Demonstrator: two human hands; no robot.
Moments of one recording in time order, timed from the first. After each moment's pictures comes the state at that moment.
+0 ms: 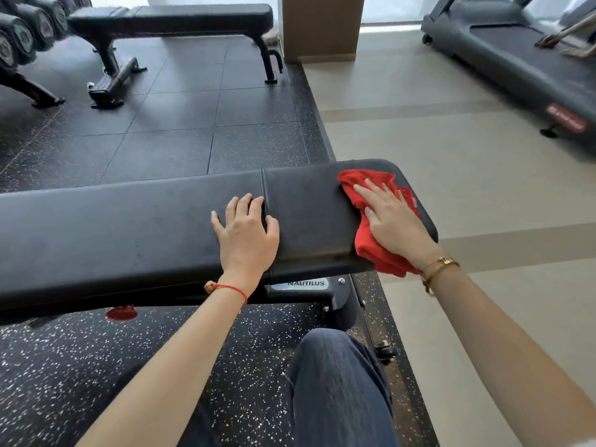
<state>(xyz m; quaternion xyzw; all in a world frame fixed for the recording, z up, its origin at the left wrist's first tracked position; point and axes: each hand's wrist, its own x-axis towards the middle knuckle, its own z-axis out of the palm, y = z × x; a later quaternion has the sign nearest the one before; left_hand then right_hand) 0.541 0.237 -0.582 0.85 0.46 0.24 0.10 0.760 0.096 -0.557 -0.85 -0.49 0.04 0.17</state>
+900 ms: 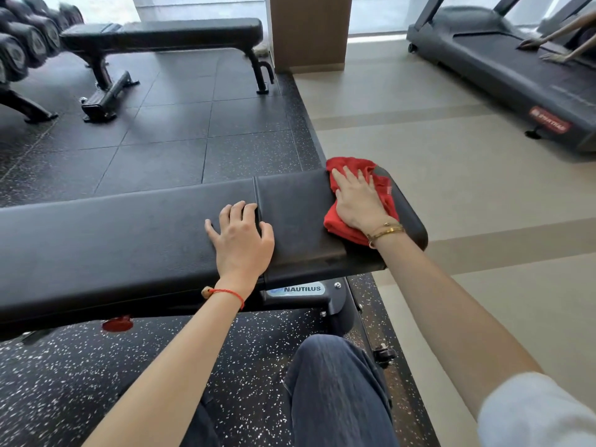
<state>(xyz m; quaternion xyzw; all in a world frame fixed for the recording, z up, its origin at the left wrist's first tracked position) 0.543 0.236 -0.579 0.85 0.46 0.25 0.11 0.757 0.161 -0.551 -0.88 -0.46 0.02 0.13</state>
